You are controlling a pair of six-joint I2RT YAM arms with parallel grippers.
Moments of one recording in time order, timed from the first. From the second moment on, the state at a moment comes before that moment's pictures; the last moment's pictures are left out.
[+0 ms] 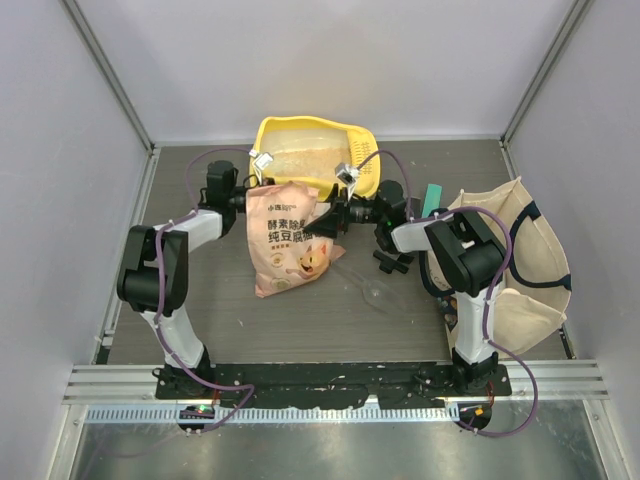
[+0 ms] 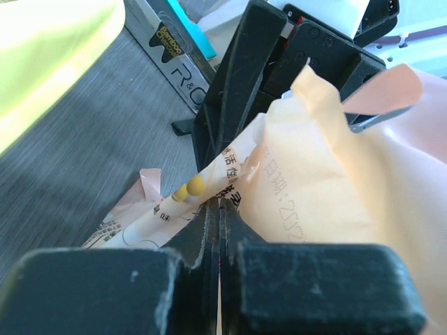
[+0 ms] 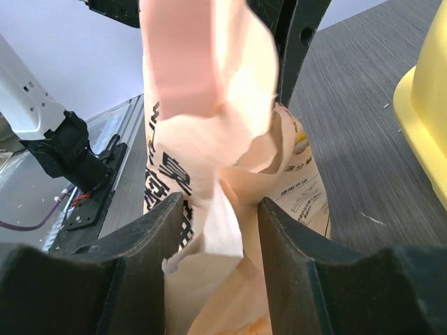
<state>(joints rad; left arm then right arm) -0.17 1.81 1.06 0.40 1.23 -0.47 0.48 2.03 1.04 1.15 -1.08 0.54</state>
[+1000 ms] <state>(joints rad) 0.11 1.30 1.04 -0.48 1.01 0.18 0.48 2.02 1.04 1.06 -1.00 0.78</state>
